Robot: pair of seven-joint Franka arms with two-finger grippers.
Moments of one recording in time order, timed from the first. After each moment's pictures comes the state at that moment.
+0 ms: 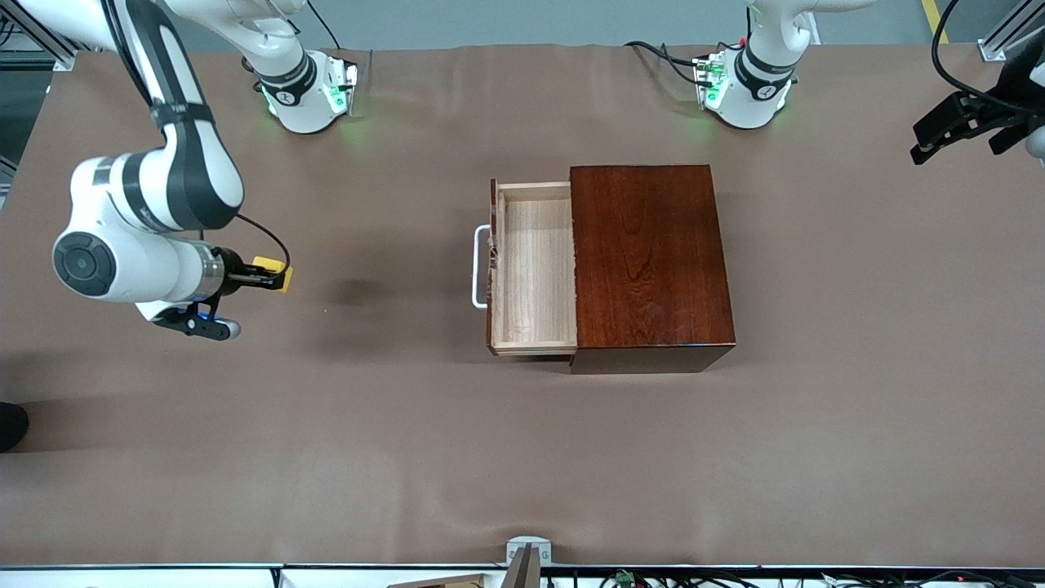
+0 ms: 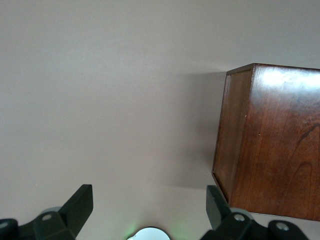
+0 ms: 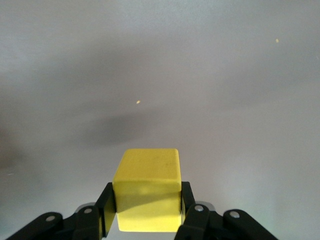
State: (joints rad) left arm -0.03 -0.16 -0.02 -1.63 0.04 1.46 -0.15; right arm 0.10 0.24 0.03 -1.80 0.08 1.70 0.40
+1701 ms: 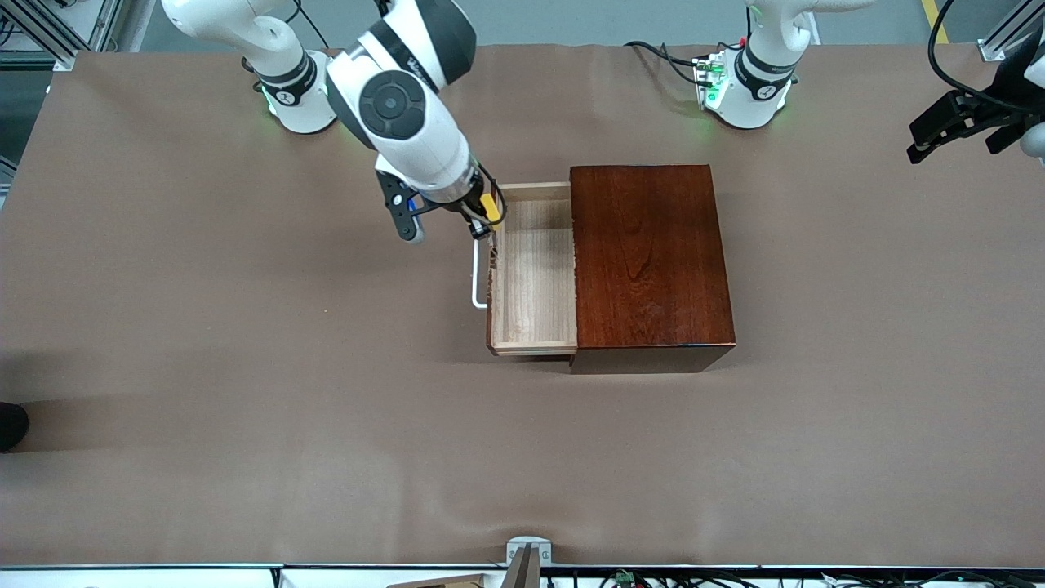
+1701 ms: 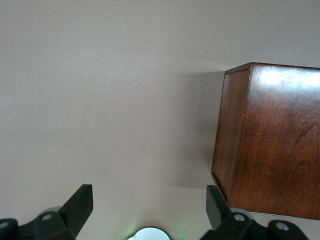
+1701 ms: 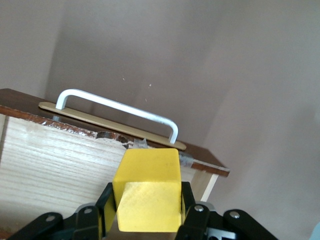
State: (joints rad) left arm -0.03 -0.16 -0.03 -1.62 0.04 1.46 -0.15; right arm 0.68 0.32 0.04 -1.61 0.23 1.89 1.89
